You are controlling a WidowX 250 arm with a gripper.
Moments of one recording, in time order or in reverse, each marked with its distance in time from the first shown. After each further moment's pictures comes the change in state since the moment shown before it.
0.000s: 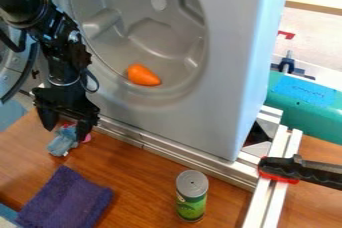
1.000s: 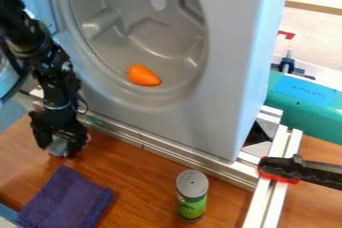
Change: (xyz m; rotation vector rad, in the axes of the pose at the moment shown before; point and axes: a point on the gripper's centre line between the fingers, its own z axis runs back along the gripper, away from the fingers) arm 0.006 0.023 -0.071 -0.023 0.078 -0.017
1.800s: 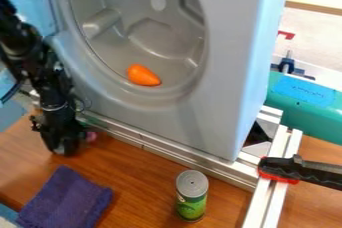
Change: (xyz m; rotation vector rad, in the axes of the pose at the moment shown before) arm 0.002 0.002 -0.011 -0.101 -0.015 0.048
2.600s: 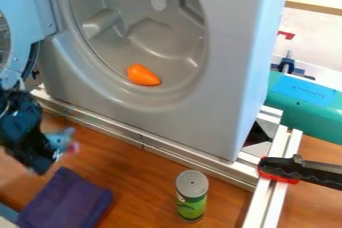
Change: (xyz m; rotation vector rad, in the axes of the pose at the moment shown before) arm -0.108 -0.045 0.097 -0.251 -0.214 -0.173
